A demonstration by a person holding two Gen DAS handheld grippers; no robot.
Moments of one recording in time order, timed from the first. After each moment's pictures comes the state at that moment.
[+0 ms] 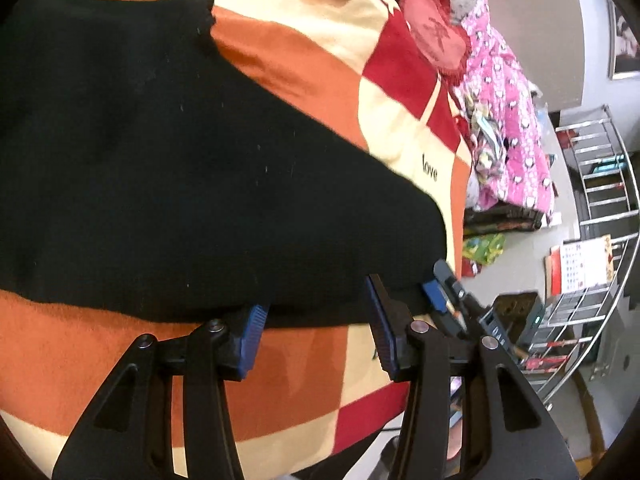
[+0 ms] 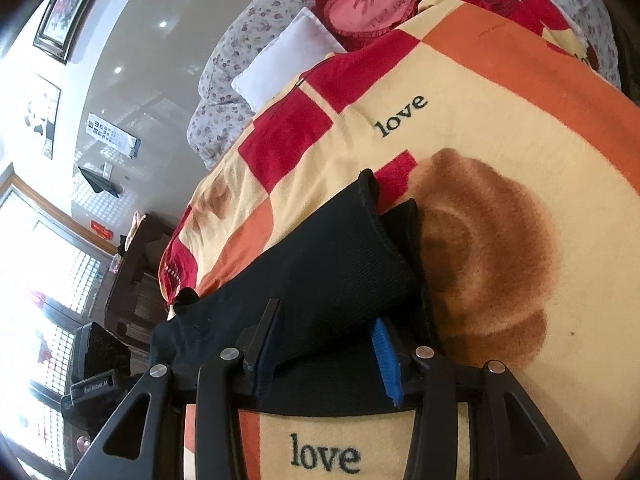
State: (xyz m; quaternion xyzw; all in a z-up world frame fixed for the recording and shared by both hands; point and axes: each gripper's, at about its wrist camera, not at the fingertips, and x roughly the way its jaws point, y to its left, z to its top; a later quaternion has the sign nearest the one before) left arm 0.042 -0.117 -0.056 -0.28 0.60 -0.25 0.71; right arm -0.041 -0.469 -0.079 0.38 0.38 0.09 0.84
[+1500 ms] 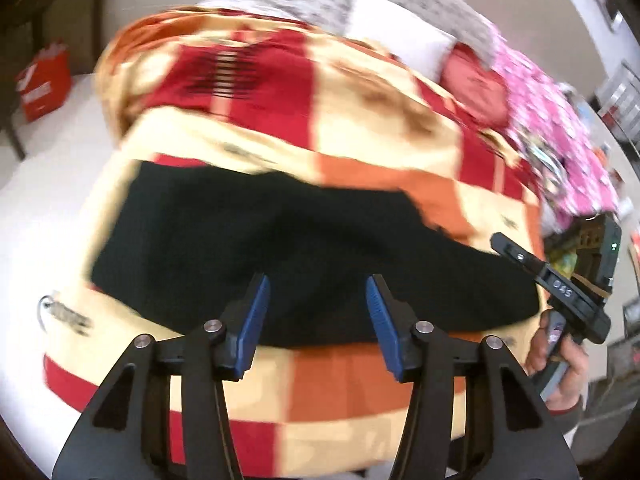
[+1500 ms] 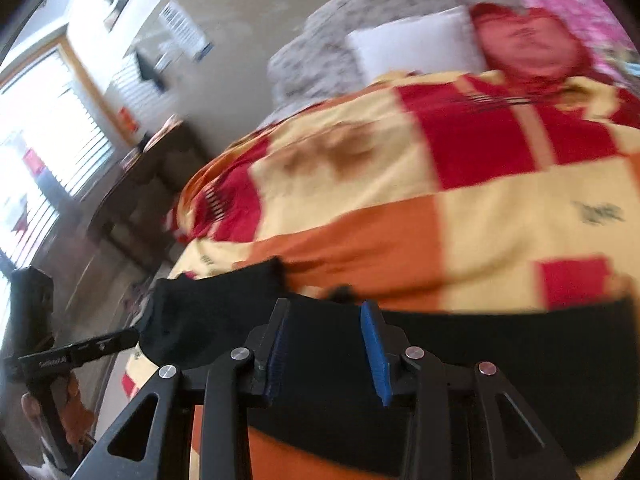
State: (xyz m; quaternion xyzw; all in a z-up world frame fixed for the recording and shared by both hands) left arm 0.028 0.060 0.014 -0.13 0.50 -0.12 0.85; right arm 0.051 -0.290 -0.015 0.18 0.41 0.22 0.87
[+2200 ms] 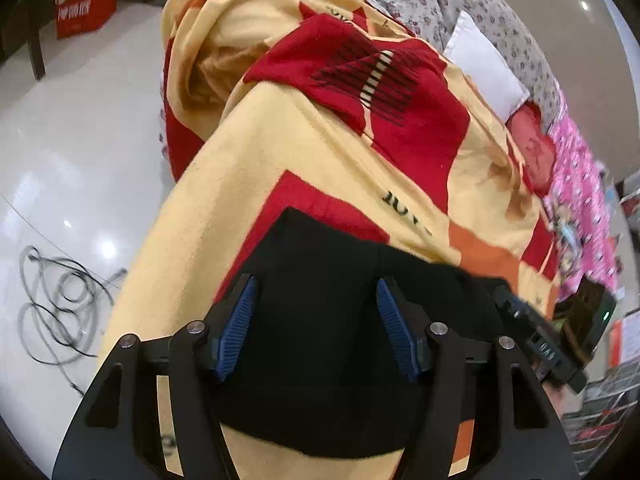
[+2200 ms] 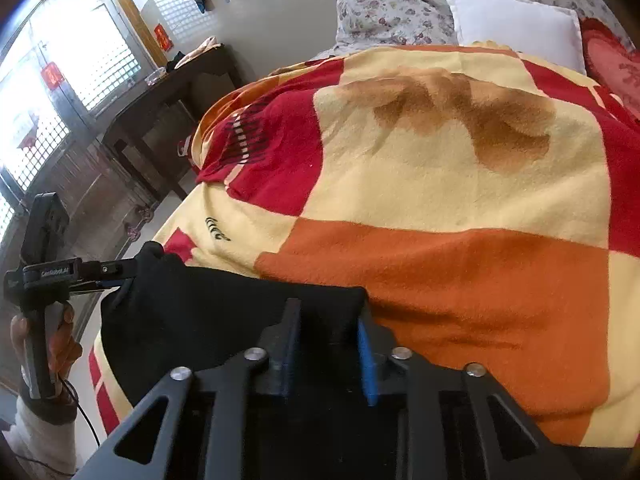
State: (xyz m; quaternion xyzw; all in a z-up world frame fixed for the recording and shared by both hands) left arm 0.113 0.169 -0.056 -0.25 0.54 -0.08 0.80; right arm 0.130 -0.191 -0.058 0.08 0.46 0.26 0.85
